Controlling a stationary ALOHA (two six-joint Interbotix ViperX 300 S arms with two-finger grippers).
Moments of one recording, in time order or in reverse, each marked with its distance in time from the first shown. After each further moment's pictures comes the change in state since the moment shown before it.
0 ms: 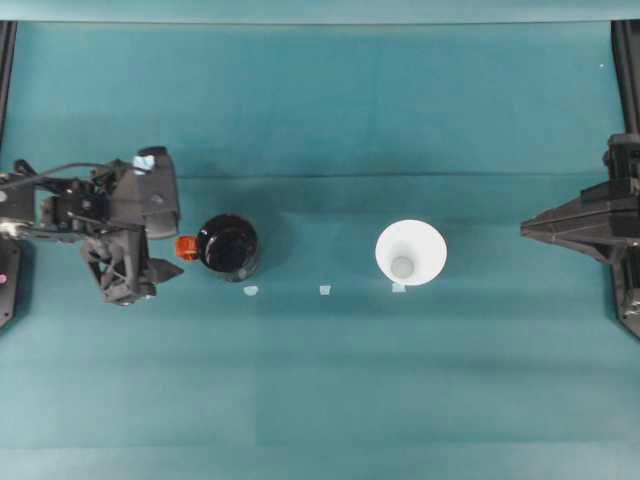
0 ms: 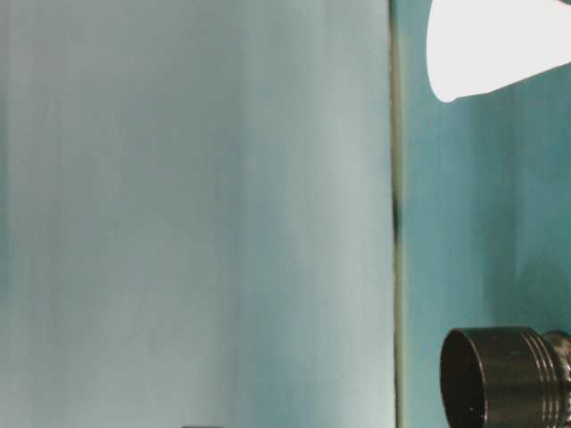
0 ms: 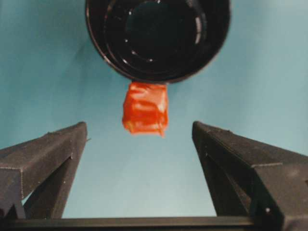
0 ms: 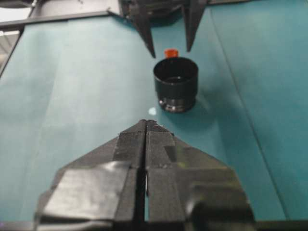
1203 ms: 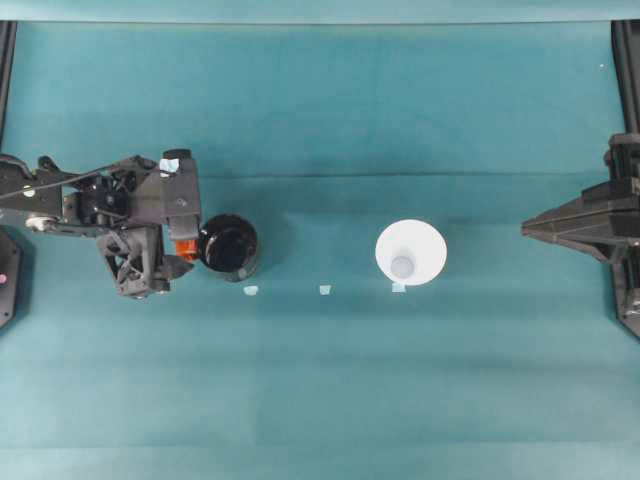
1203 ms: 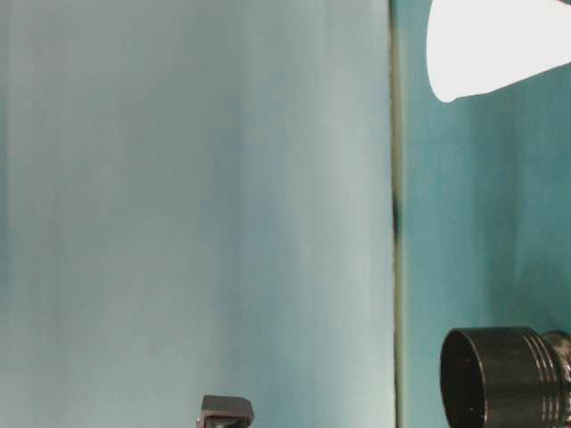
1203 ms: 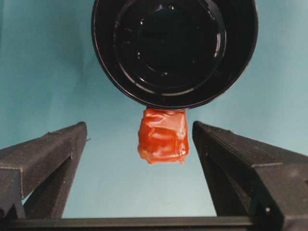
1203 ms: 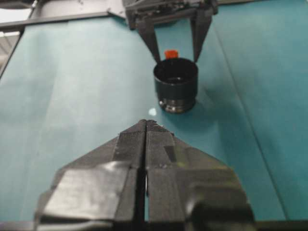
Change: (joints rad) left arm 0.023 0.075 -0.041 0.000 0.002 0.067; right arm -0.002 -0.005 0.002 0.000 0.002 0.000
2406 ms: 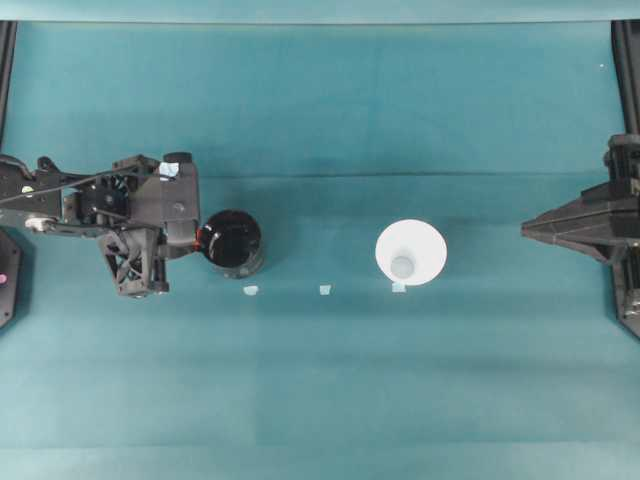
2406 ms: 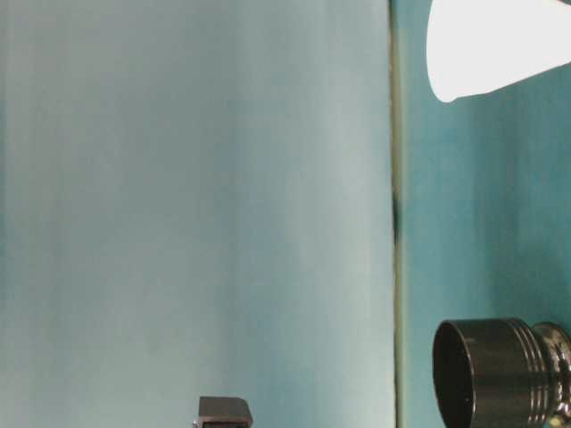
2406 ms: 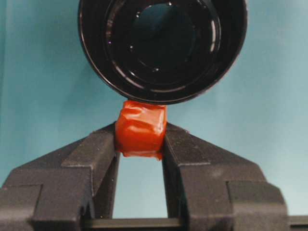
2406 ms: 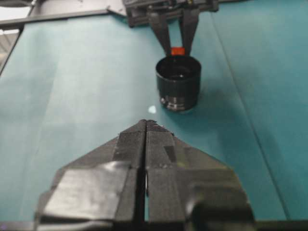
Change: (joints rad) left arm 0.000 0.000 0.008 0.000 -0.034 0.054; right arm 0.000 0.000 0.003 -0.002 0.000 0.000
